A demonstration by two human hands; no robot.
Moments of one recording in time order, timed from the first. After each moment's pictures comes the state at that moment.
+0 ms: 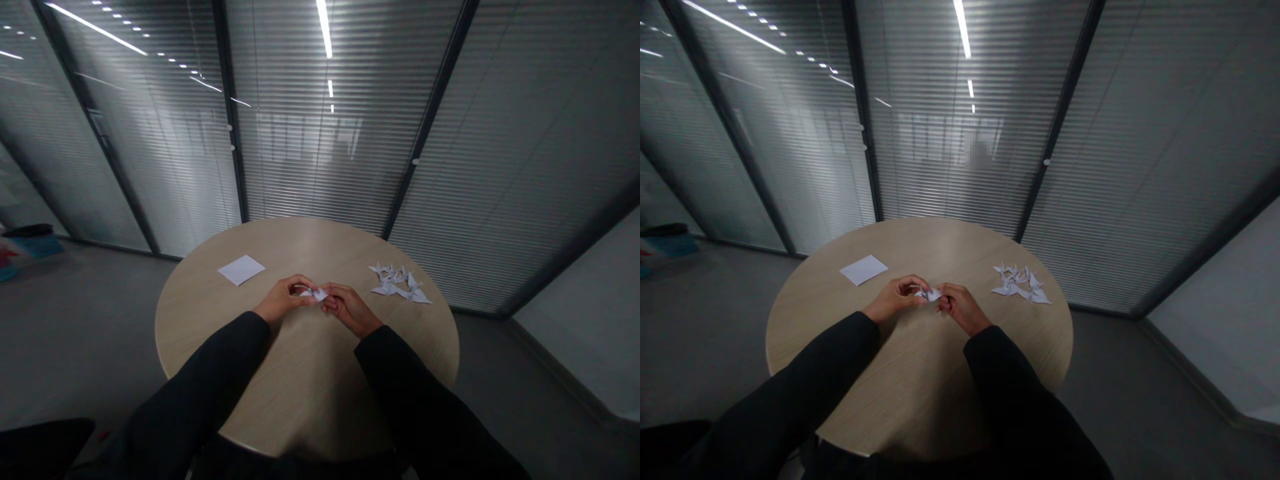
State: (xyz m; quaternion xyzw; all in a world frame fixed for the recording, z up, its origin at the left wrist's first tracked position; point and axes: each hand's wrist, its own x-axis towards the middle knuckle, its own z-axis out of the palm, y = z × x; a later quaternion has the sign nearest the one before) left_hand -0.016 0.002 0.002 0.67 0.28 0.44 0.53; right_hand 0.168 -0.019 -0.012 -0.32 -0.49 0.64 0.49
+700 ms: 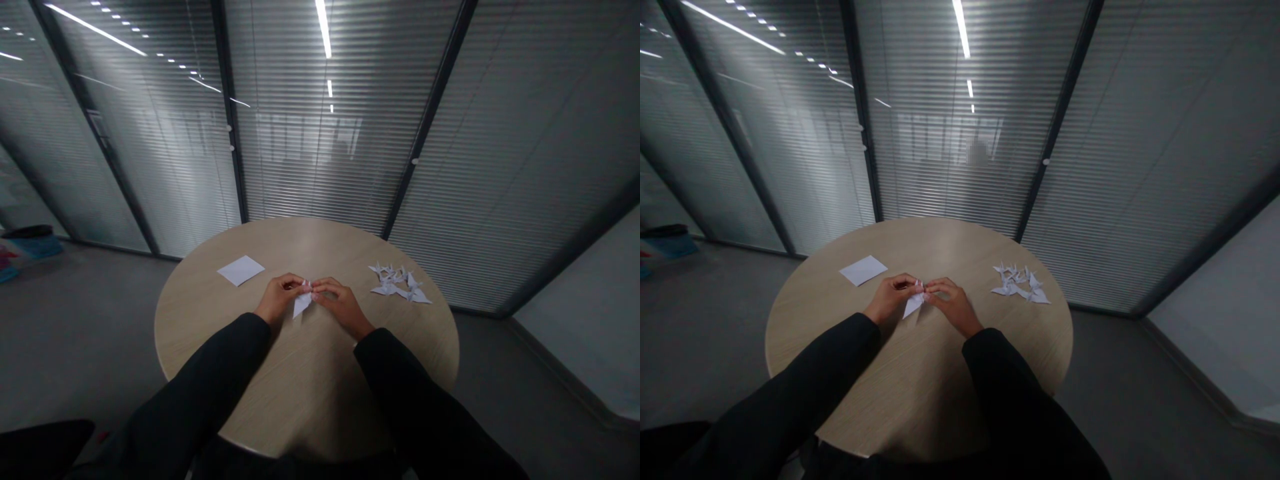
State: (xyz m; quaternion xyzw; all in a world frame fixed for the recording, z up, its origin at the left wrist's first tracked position) left_hand -0.010 0.006 -0.004 0.57 0.34 0.53 0.53; right_hand 0.163 -0.012 -0.022 -0.35 -0.72 0.28 0.54
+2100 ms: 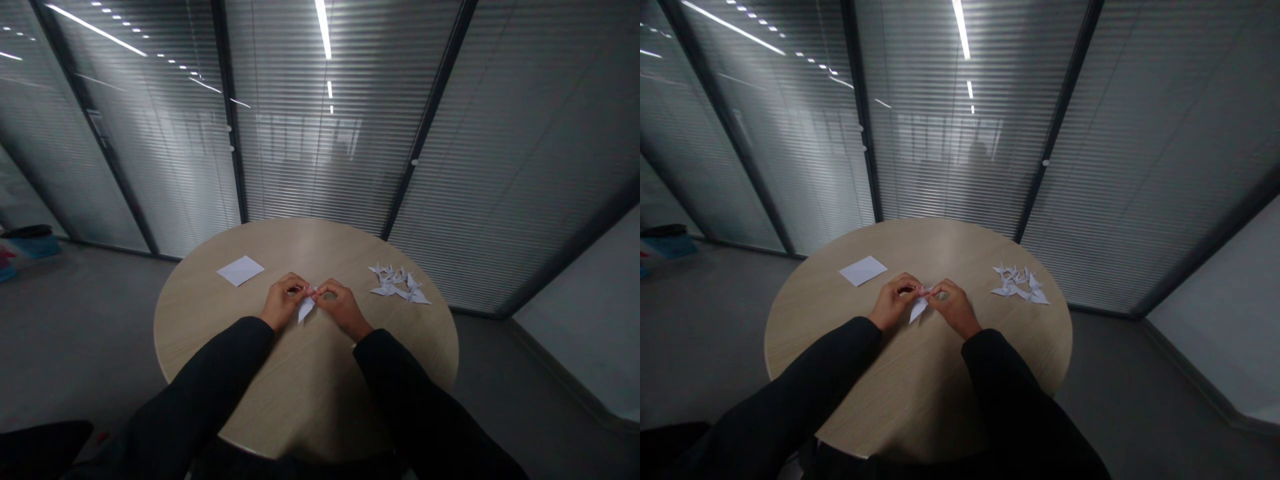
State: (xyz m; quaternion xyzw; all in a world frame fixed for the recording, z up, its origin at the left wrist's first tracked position) left_hand -0.008 -0.006 -0.001 0.70 0.34 0.53 0.34; right_hand 0.160 -0.015 -0.020 -0.42 -0.71 0.21 0.52
